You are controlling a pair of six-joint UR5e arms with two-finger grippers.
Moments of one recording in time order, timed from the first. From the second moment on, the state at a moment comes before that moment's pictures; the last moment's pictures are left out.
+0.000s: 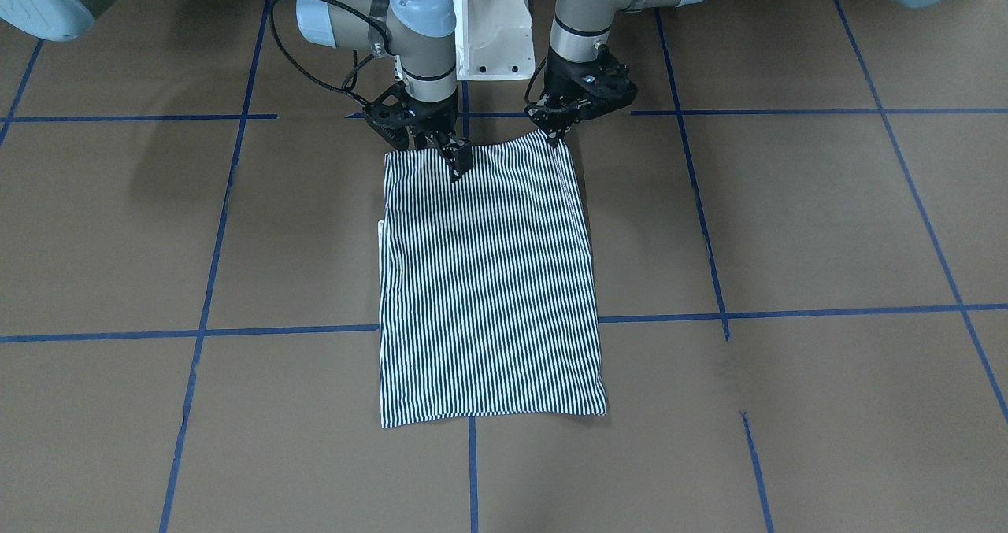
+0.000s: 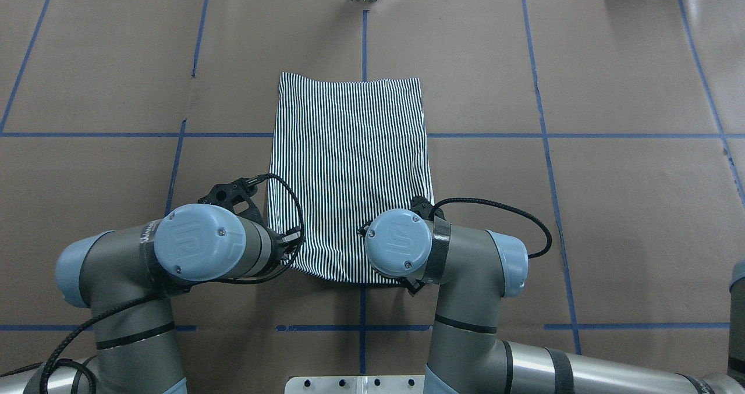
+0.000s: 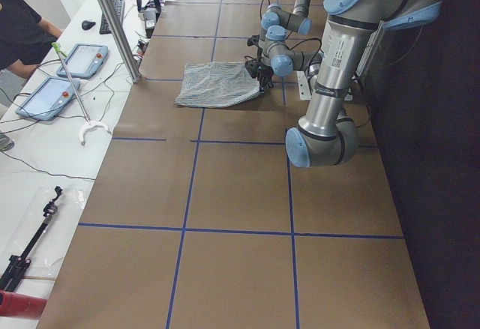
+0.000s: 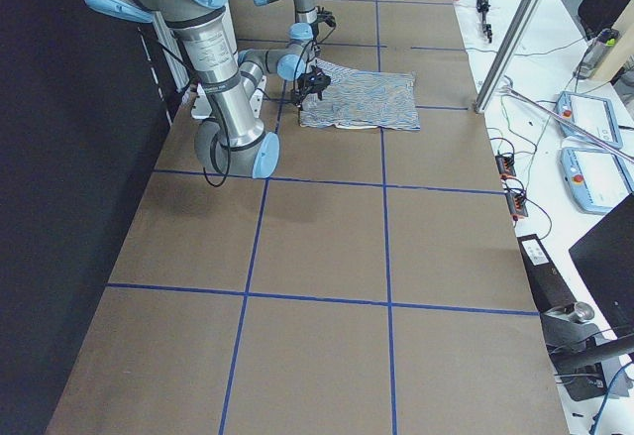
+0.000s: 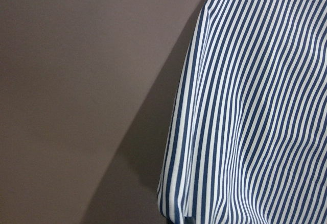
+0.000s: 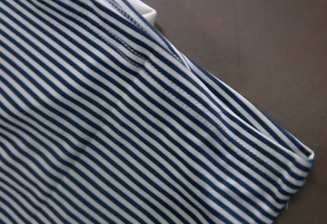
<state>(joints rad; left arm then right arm) -0.34 -2.01 -1.98 -1.59 -1.67 -1.83 0.29 -0.93 1.68 -1.57 1.68 2.23</state>
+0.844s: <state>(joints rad) -0.35 -2.01 -1.98 -1.59 -1.67 -1.83 0.29 -0.92 1.67 -1.59 1.68 2.24</state>
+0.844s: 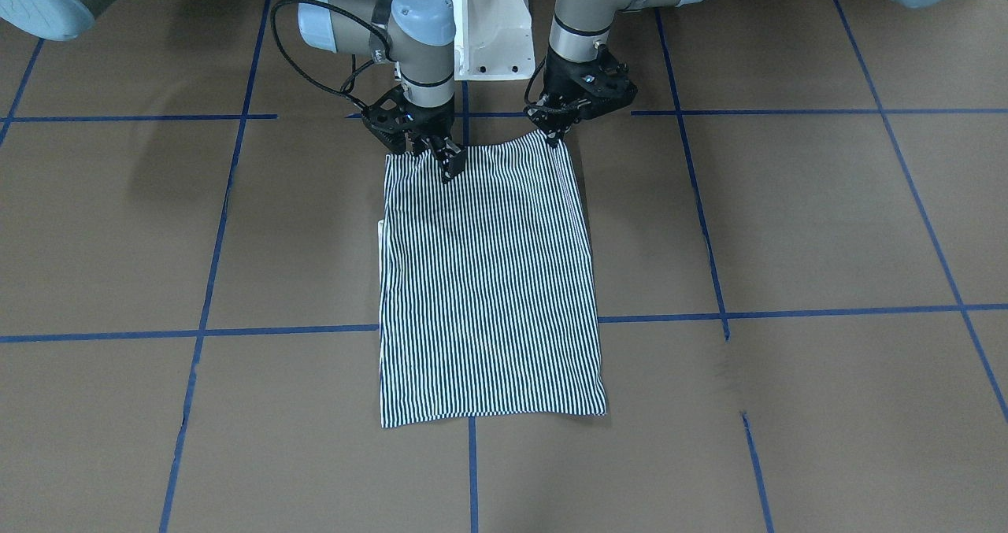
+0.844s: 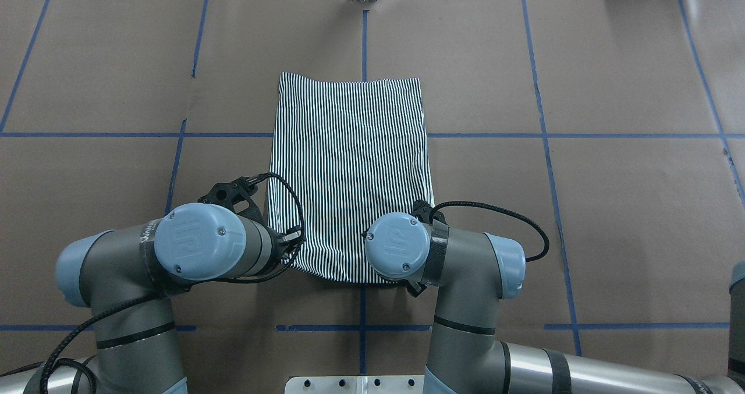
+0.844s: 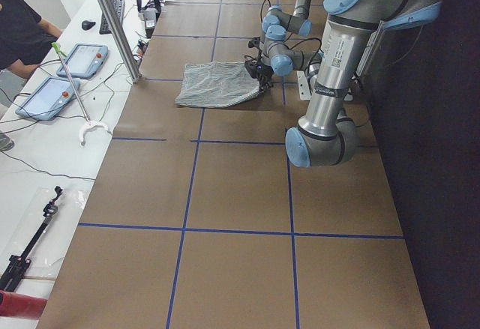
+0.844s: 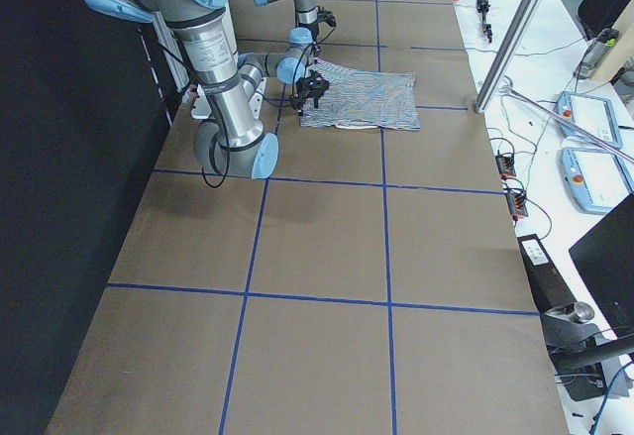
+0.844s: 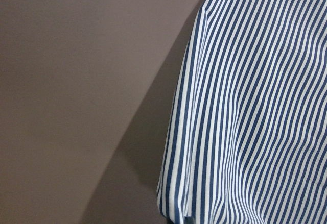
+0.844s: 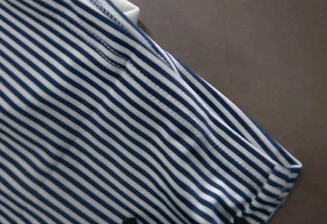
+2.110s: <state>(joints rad) -0.34 -2.02 -1.98 -1.59 -1.68 -1.83 0.30 -0.90 1.70 -1.66 1.70 2.27</state>
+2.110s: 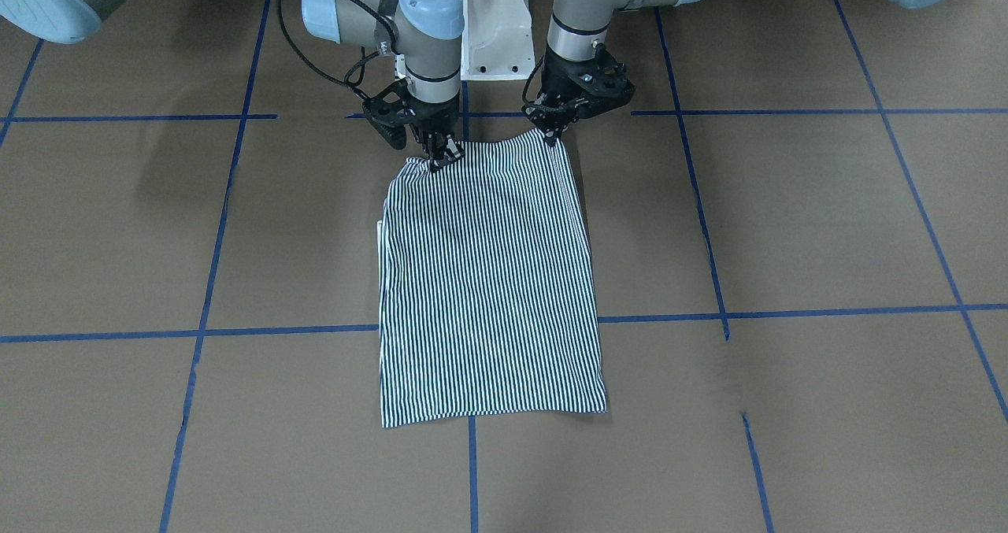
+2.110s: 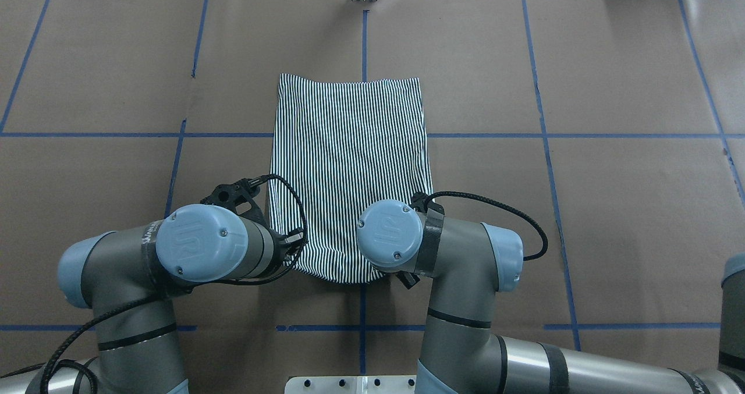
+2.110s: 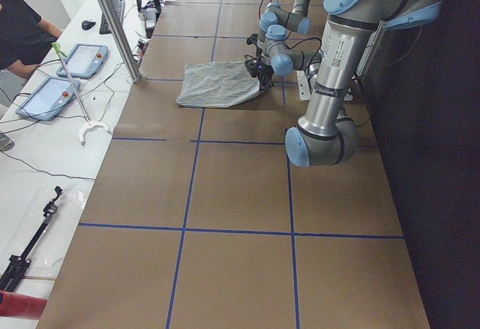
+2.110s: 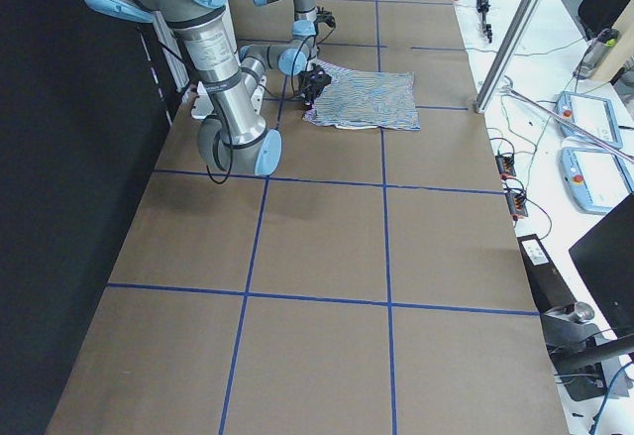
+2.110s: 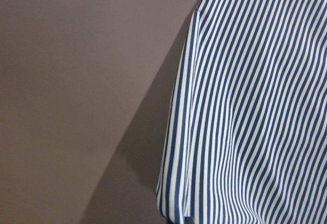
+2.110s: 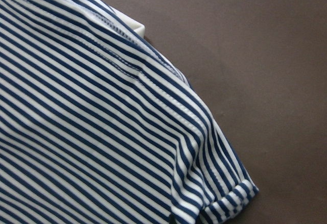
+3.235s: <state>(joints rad) -0.23 -1.97 -2.06 -1.56 -1.76 -1.84 0.22 -1.02 1.91 -1.65 1.70 2.17</state>
